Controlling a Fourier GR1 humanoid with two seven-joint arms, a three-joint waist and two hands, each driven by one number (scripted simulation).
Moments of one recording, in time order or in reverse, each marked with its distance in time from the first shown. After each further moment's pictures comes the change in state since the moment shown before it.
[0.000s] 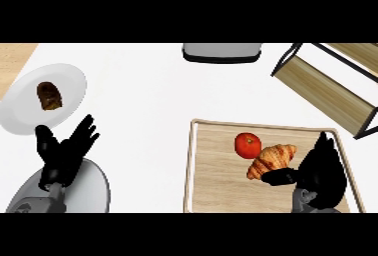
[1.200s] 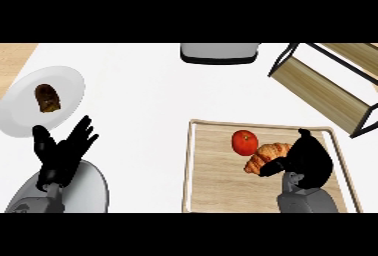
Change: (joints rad) left arm 0.002 -0.010 0.033 0.017 -0.009 -0.021 0.001; right arm -0.107 0.007 -0.034 0.163 0.005 0.045 -0.015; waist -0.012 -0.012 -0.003
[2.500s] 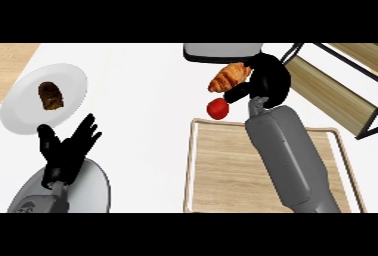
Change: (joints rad) left arm -0.013 -0.032 0.010 0.003 -0.035 -0.013 -0.009; right arm -0.611 -0.003 -0.067 0.415 -0.158 -0.184 -0.206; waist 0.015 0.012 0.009
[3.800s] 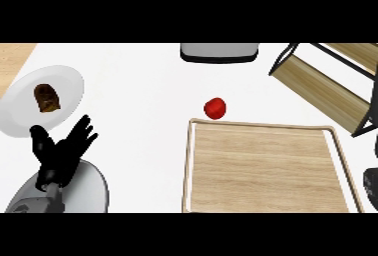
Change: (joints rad) left arm 0.018 -0.002 0.035 -0.023 -0.004 -0.019 0.024; right arm -0.530 -0.308 -0.340 -0.028 0.240 0.262 0.043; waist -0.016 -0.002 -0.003
